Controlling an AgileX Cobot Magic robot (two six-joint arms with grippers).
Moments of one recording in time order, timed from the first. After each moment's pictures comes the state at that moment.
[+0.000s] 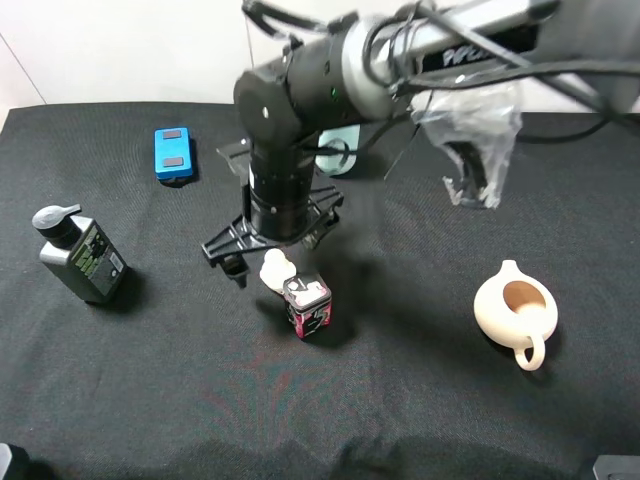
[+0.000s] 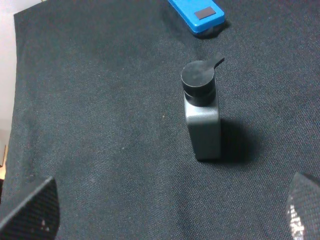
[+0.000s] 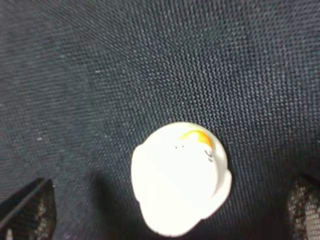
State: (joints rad) left arm -0.03 -0.01 -0.49 -0.02 1.06 0.18; right arm 0.94 2.16 -1.49 0.10 0.86 0.26
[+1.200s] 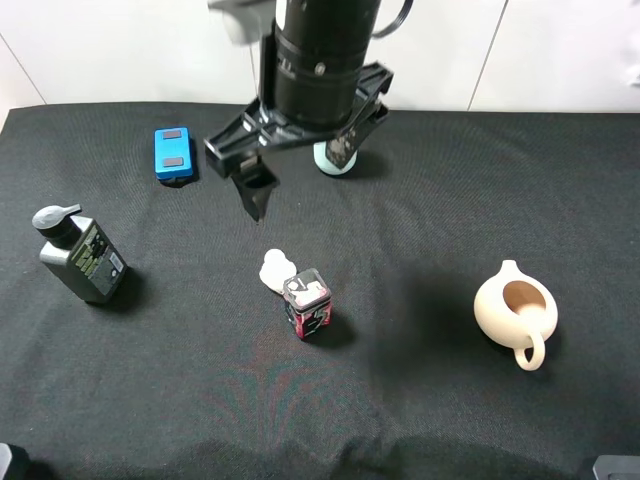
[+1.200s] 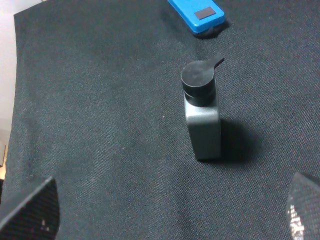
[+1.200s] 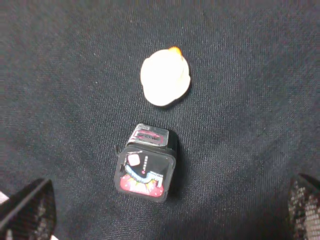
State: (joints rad) left arm -0.03 -0.01 -0.49 -0.02 1.06 0.18; right arm 0.94 1.82 -1.59 0.07 1.22 0.14
